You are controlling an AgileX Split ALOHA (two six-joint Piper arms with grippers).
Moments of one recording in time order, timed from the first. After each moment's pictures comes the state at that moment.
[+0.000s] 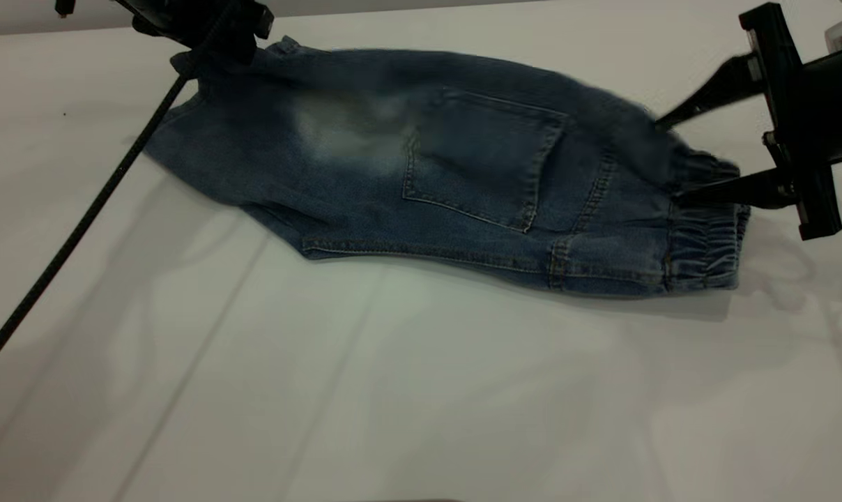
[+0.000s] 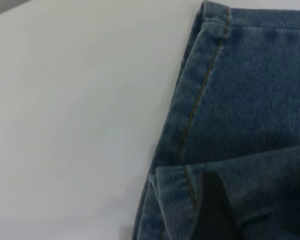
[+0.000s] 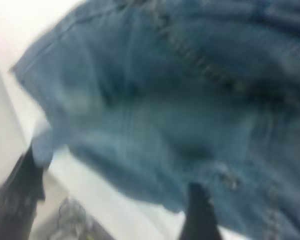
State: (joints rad) left arm -0.23 2.22 -1.44 0.32 0.10 -0.18; right arm -0.07 2.08 -0.76 1.81 0.80 -0.71
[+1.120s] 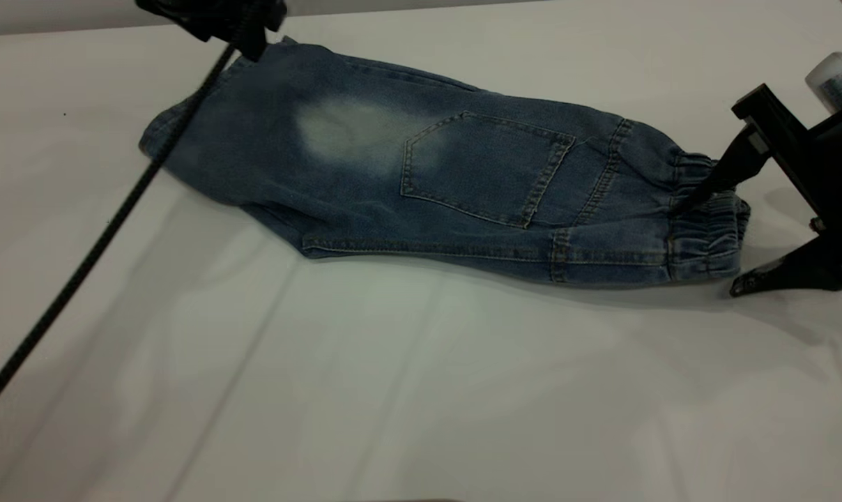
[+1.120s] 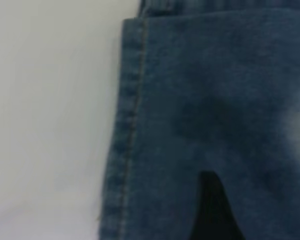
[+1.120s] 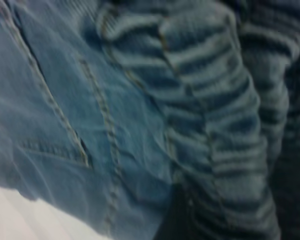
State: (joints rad) left arm -0.32 2.14 -1.45 0.32 0.30 -0.09; right arm -0.07 2.08 -0.75 1.49 0.63 -0.71
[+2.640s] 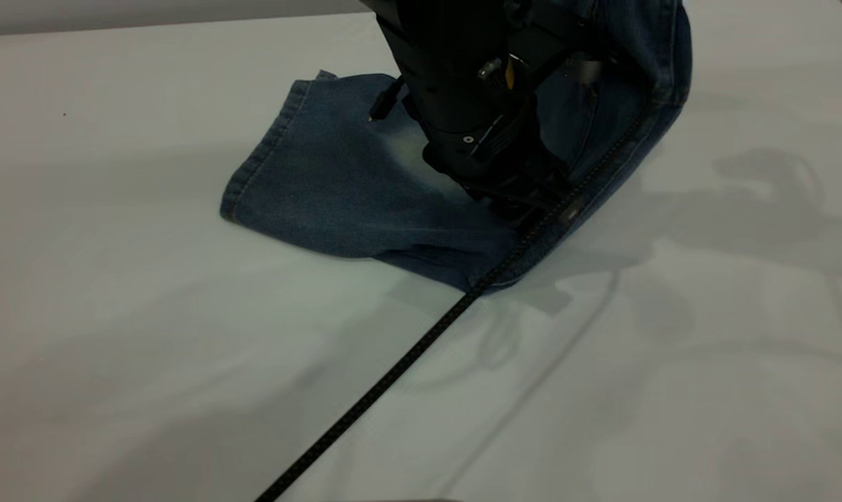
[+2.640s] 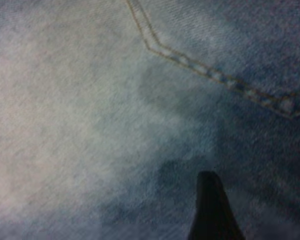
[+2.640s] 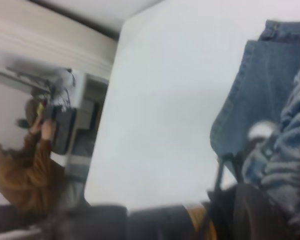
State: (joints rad) left arm -0.79 2.28 -1.45 0.15 0.31 -0.06; right arm -0.07 1.77 -0.92 1.59 1.03 -1.17
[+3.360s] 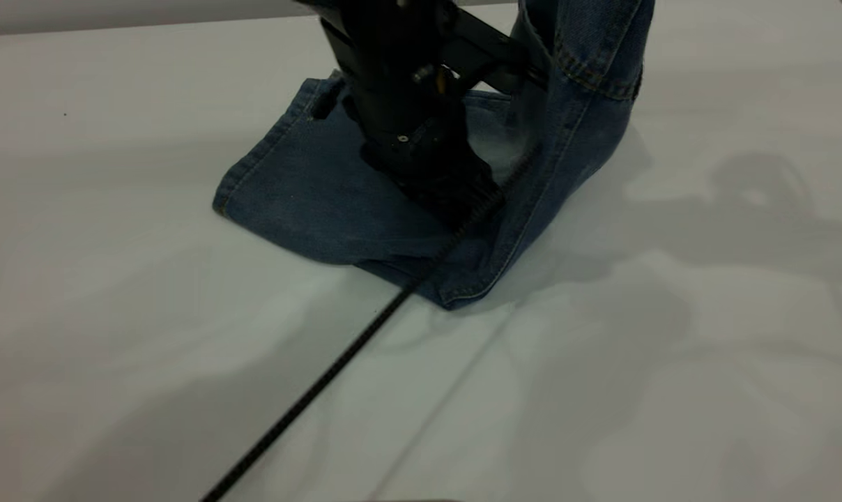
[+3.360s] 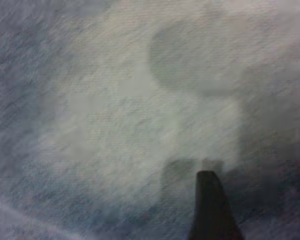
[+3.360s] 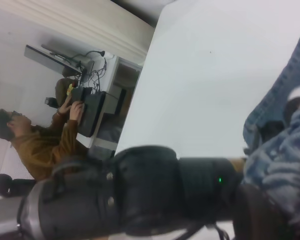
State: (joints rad) left arm -0.71 2.32 -1.45 0.22 0.33 -0.06; right arm -0.07 1.77 -0.93 1.62 1.14 -1.25
